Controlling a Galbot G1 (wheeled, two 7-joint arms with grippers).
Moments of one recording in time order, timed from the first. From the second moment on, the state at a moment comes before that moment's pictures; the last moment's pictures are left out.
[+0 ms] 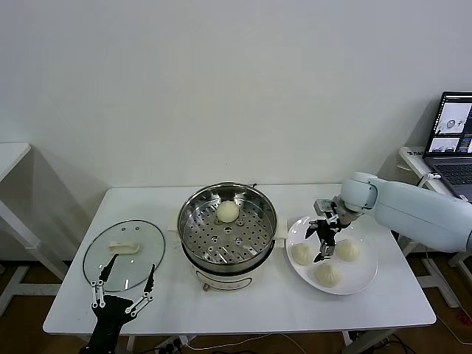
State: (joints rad) left arm 1.86 -1.26 -0.61 -2.12 0.11 -0.42 -0.09; right arm 0.30 0.82 -1.32 1.18 0.37 -0.18 -1.00
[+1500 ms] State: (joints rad) left arm 1.84 -1.24 -0.60 -2.13 0.10 -0.43 -0.10; right arm 0.65 0.91 -1.34 1.20 0.41 -0.15 -1.18
